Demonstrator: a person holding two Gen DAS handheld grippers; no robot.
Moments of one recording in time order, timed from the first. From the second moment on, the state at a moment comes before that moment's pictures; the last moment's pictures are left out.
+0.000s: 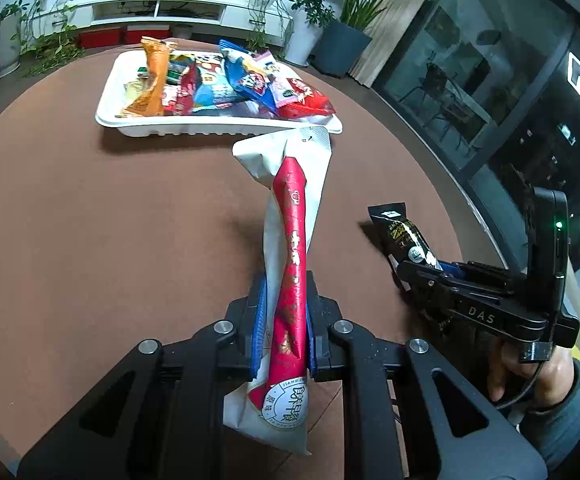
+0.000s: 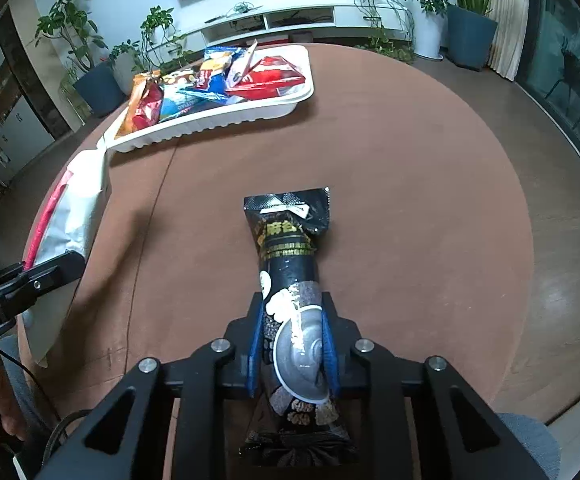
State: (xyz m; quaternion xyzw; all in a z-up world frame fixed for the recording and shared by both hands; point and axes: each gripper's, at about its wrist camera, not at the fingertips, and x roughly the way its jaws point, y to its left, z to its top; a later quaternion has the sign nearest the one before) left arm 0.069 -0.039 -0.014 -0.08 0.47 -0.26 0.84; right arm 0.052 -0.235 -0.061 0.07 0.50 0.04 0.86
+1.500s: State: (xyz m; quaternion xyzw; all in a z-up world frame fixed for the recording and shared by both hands) left arm 0.311 -0.028 0.015 -0.09 0.45 -0.18 0.87; right arm 0.313 -0.201 -0.010 0.15 0.46 0.10 0.87
